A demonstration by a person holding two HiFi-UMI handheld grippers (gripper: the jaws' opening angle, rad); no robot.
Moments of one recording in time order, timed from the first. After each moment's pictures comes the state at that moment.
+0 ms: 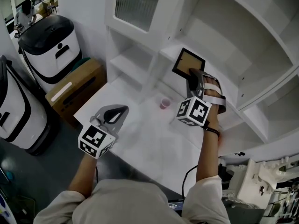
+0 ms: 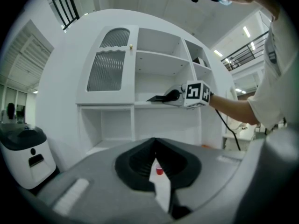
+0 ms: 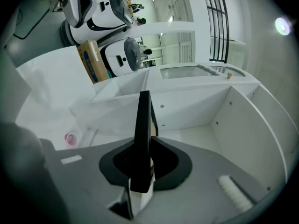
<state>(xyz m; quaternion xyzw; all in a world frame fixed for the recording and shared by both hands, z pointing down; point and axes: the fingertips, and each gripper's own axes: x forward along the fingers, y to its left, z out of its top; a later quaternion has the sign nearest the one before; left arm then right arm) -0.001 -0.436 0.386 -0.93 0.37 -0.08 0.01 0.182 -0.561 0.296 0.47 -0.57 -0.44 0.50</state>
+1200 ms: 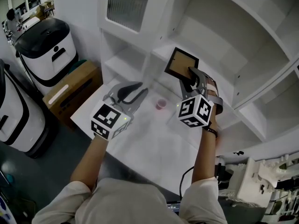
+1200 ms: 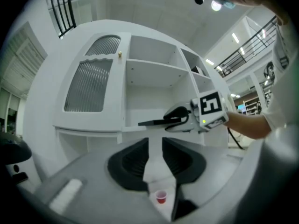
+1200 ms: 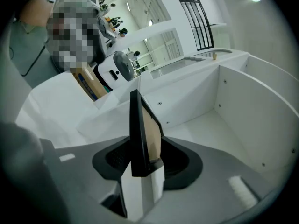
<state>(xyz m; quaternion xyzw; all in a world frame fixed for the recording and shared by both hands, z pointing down) 0.071 -0.486 0.312 -0.94 0.34 -0.01 0.07 0.196 -0.554 0.295 0.48 -0.66 -0.37 0.44</state>
